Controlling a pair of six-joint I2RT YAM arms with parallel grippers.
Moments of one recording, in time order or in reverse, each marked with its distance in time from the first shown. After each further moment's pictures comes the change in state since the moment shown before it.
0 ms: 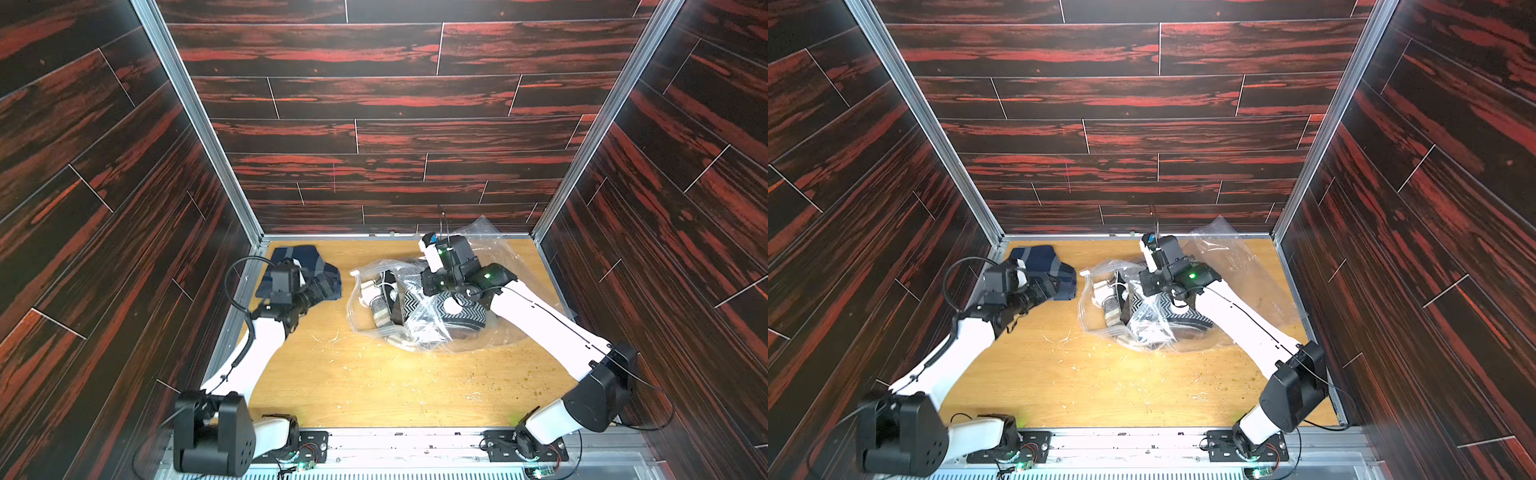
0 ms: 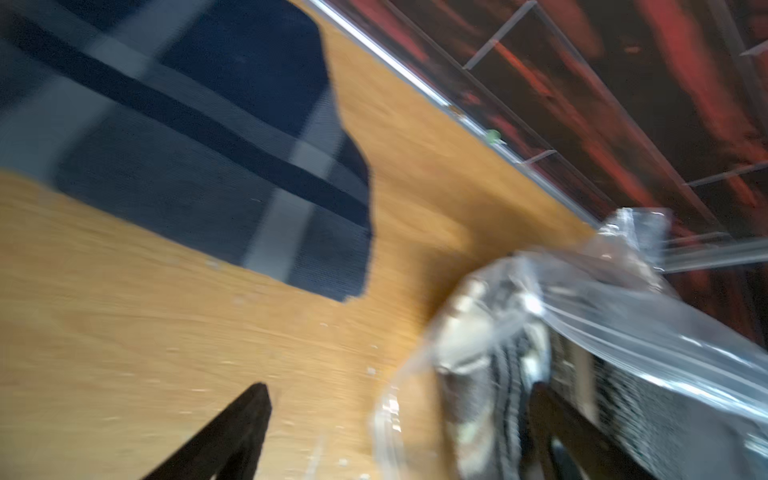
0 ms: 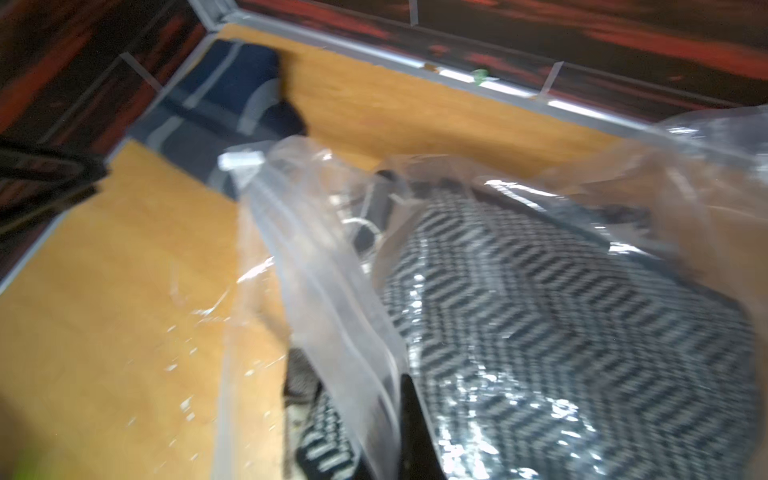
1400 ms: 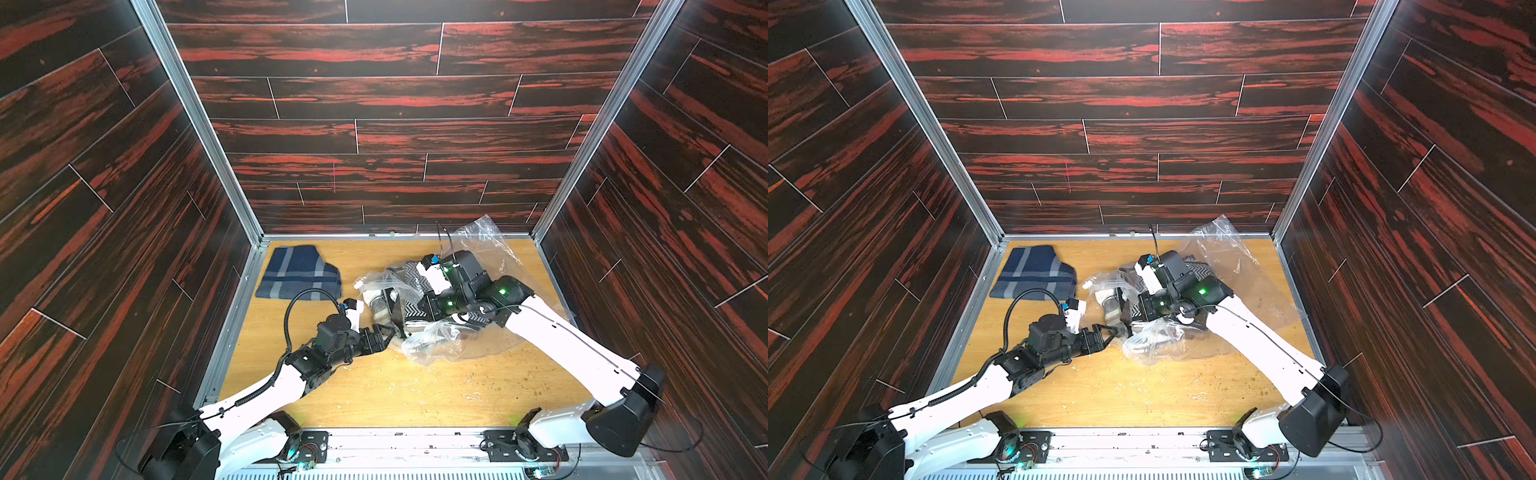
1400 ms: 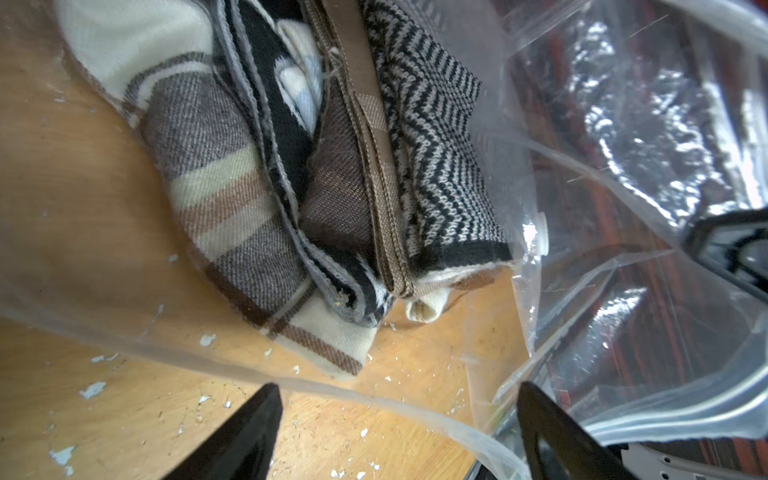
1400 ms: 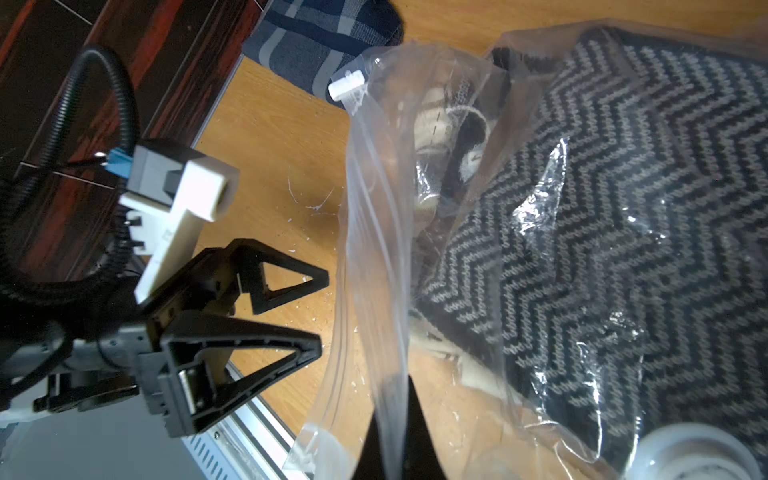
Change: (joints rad) left arm -0.564 -0.164 -0.369 0.365 0.040 -0.249; right arm 0.064 -0.156 -0.080 -0.185 -0.207 0.119
